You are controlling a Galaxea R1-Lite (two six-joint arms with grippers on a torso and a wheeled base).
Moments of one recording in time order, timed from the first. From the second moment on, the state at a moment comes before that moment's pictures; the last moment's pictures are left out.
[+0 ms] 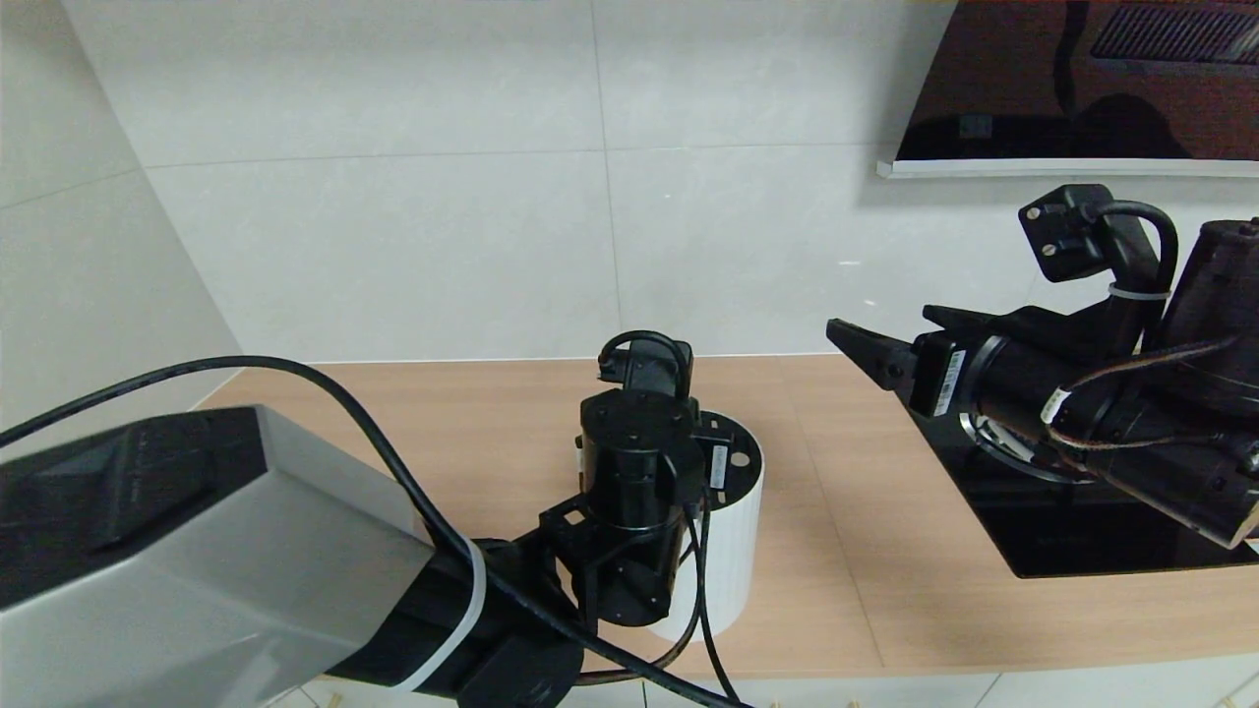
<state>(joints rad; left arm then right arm) -0.86 2.10 -0.95 -1.06 0.68 -0.06 0.61 1.52 -0.77 -0.76 -0.18 0.07</state>
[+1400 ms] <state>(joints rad) -0.73 1.39 -0.73 -0.89 0.39 -0.06 0.60 1.38 -0.71 -0.77 -0.18 -0.03</state>
